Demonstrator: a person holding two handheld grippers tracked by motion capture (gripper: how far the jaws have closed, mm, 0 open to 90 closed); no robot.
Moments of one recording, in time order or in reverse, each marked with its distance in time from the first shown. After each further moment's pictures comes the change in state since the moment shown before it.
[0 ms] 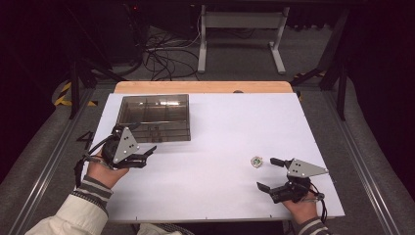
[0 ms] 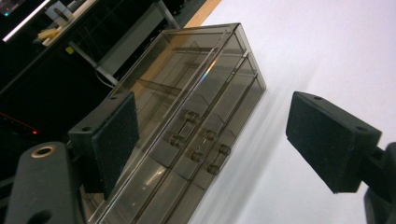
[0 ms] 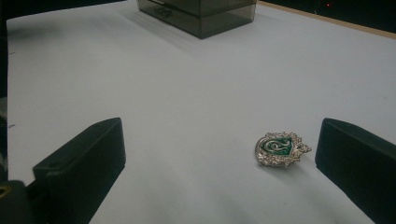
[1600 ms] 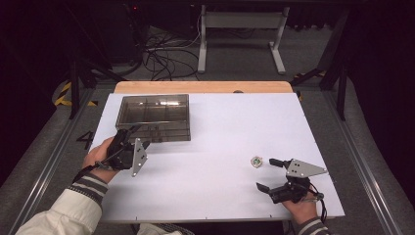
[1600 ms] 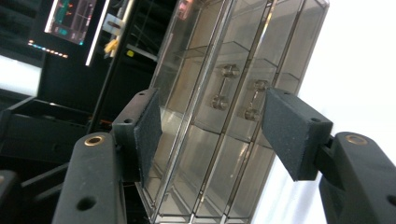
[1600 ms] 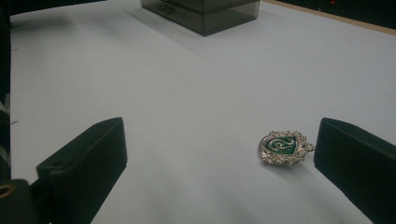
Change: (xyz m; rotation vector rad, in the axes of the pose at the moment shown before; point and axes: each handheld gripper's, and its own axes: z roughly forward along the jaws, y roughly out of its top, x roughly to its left) left arm -0.018 -0.016 0.017 0.150 0.241 0.365; right arm 0.001 0.000 0.001 0.011 0.010 0.002
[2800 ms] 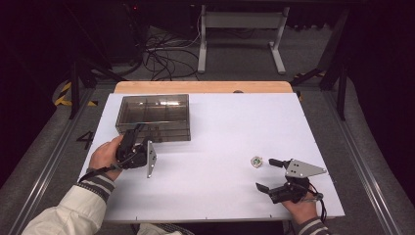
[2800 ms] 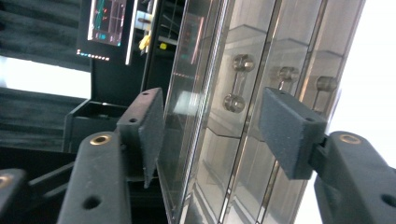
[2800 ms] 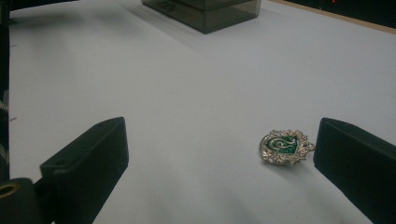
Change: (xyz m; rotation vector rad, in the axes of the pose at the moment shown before) left arm -0.021 0.007 0.024 0.088 0.161 0.173; right arm 0.001 0.000 0.001 0.010 0.000 -0.009
